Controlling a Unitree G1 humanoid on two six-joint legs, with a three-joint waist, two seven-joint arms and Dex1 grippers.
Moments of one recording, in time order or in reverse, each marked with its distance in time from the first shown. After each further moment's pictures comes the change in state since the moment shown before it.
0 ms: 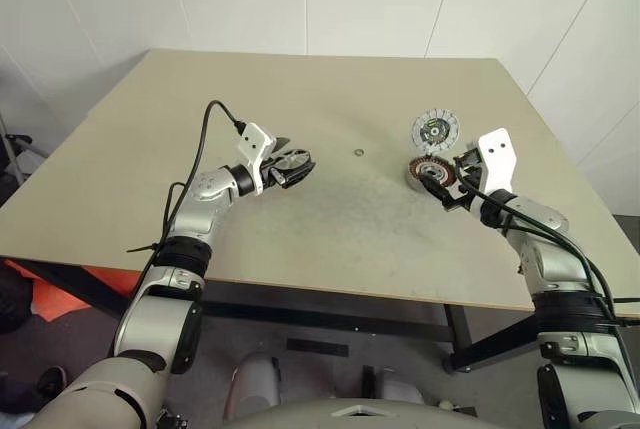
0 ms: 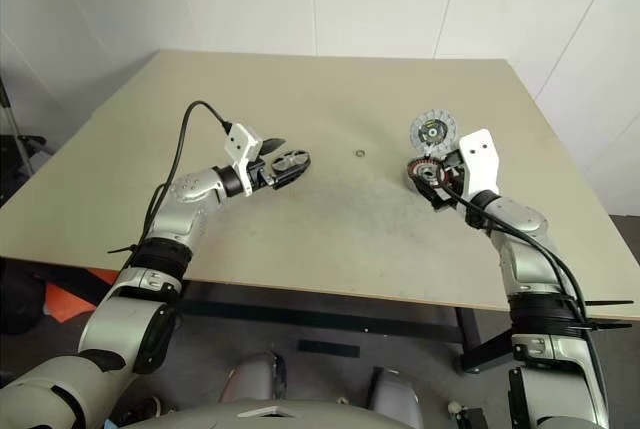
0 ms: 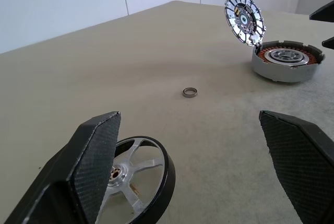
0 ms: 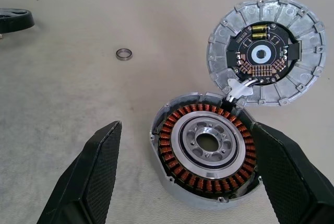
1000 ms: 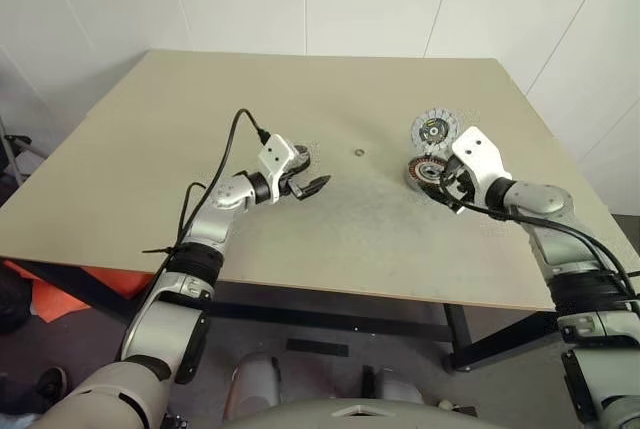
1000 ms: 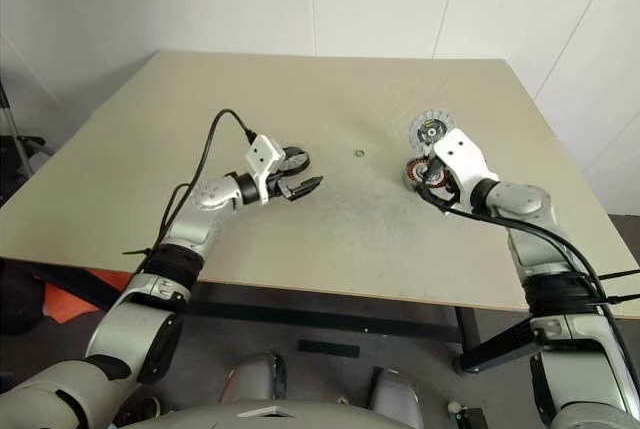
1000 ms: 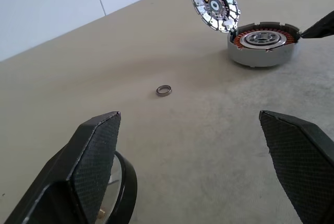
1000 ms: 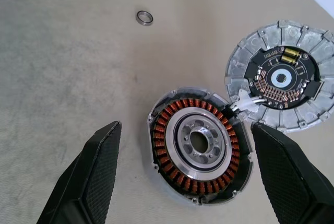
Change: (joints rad) left arm 0.031 -0.054 -0.104 -0.057 0.081 -0.057 0.048; right arm -0.152 -0.155 0.178 0.136 -0.192 -0.111 0.168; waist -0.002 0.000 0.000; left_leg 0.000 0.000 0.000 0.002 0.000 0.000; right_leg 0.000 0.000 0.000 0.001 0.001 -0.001
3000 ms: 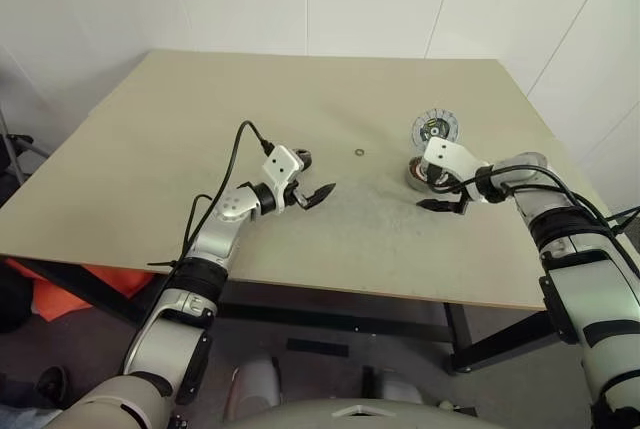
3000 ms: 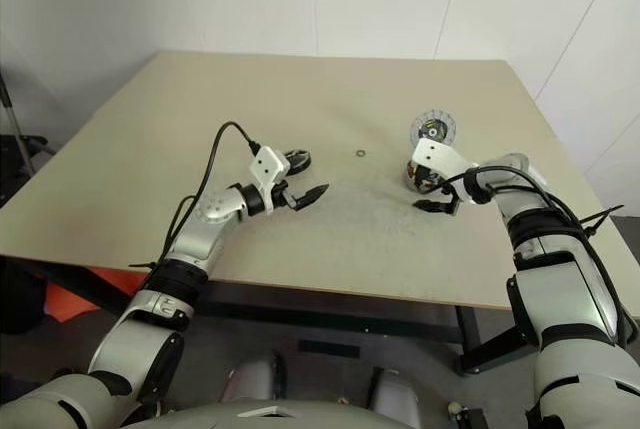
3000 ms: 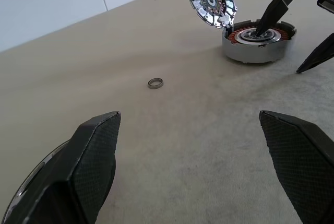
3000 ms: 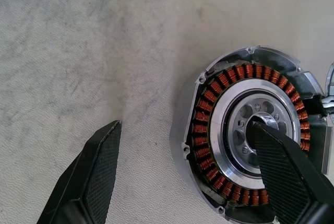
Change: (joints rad) left arm 0.095 -0.011 -0.011 -0.087 0.003 0.045 0.056; right arm -0.385 0.011 0.215 0.709 -0.246 -0.308 0.334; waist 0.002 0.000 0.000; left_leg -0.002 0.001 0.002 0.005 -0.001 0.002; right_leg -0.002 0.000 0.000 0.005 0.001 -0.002
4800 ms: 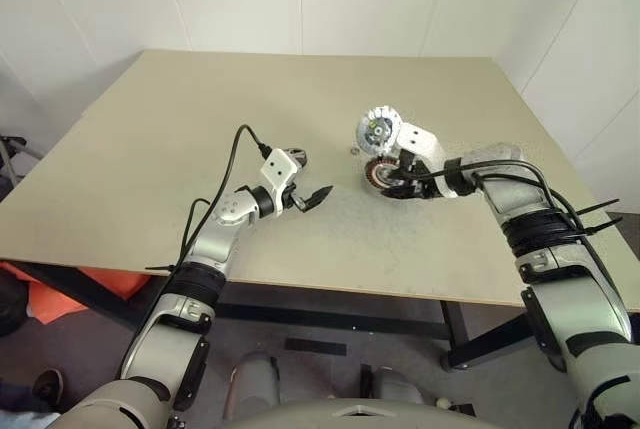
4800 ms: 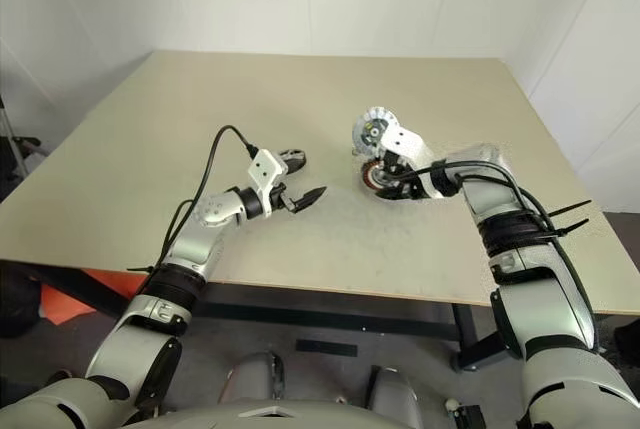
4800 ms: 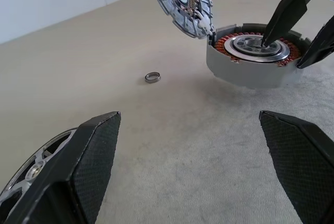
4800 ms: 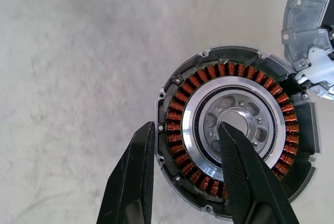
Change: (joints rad) left arm 0.020 0.008 -0.003 -0.028 0.002 0.015 0.016; right arm 0.098 0.108 -0.048 -0.558 0.152 0.454 0.125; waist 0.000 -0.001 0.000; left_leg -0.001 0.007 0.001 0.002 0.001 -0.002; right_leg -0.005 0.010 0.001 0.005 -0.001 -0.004
